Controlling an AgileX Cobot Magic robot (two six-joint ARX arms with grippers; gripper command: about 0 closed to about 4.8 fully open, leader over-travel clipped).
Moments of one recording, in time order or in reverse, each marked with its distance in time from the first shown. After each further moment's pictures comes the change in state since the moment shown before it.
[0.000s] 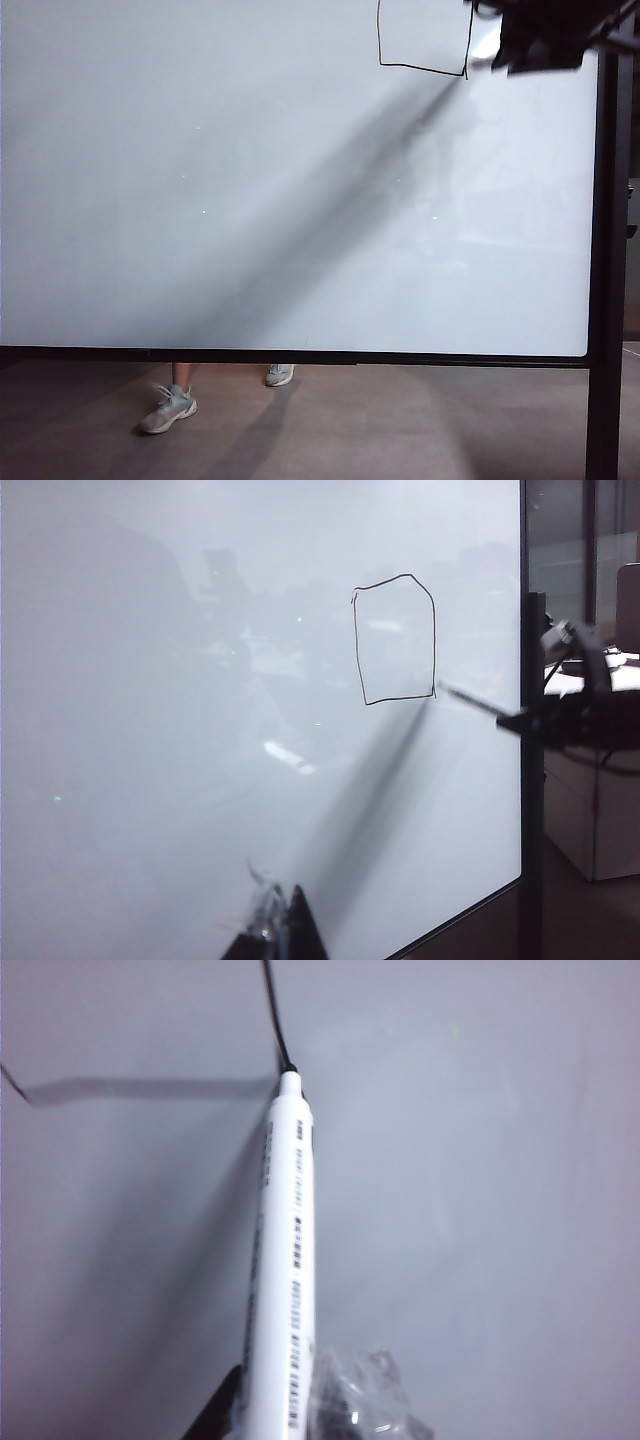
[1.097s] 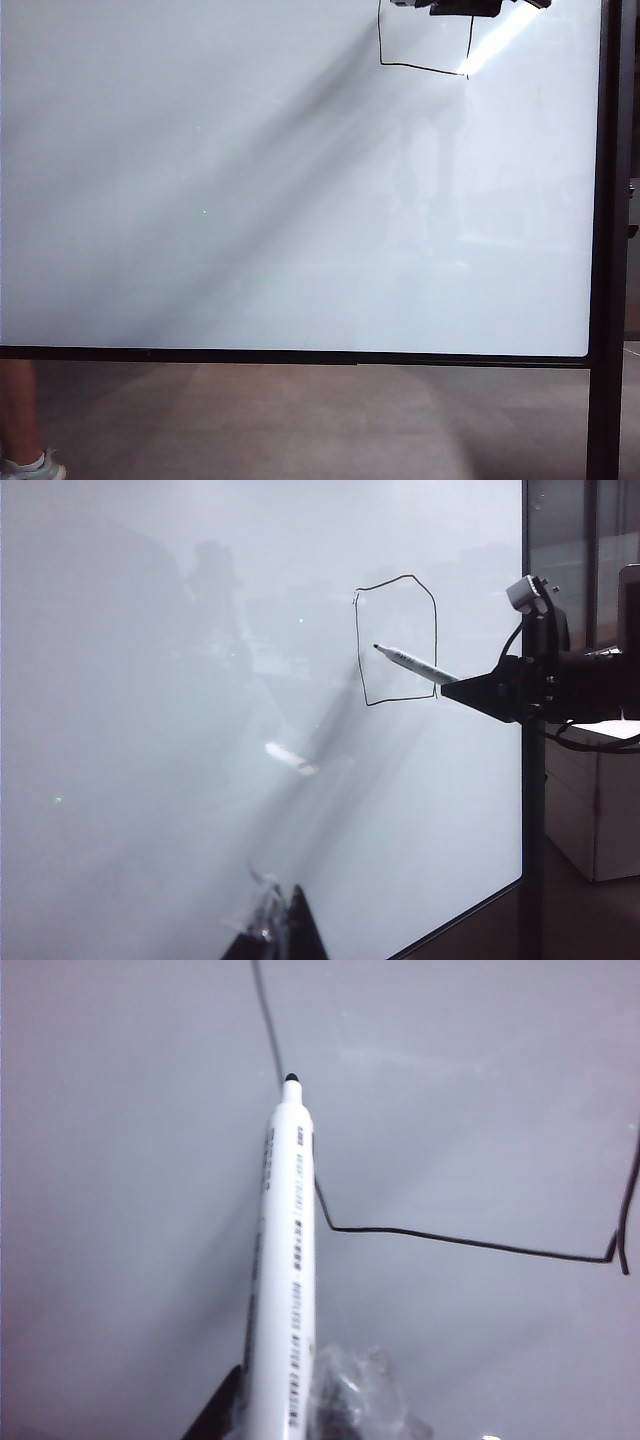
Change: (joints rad) left arm 0.000 -0.002 0.000 0.000 0.000 0.000; right arm 0.141 0.074 0.168 0.036 -0.069 -0.011
